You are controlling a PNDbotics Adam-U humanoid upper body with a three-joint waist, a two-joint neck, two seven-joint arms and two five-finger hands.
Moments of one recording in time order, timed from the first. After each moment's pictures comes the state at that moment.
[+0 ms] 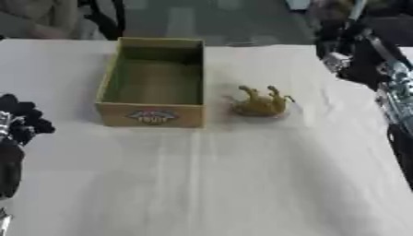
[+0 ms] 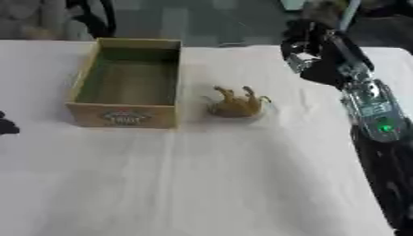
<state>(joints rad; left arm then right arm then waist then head) -0.21 0.25 -0.01 -1.78 0.31 0.02 0.06 -0.64 -0.56 -0.04 -1.34 0.03 -0.30 0.38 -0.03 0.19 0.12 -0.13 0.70</state>
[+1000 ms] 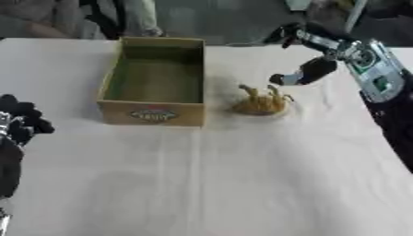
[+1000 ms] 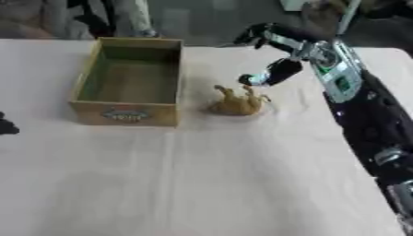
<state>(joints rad) -0.20 0.25 -0.01 -1.77 0.31 0.02 0.05 -0.86 -0.49 0.11 -1.04 0.60 -0.47 0.49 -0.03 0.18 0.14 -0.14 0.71</state>
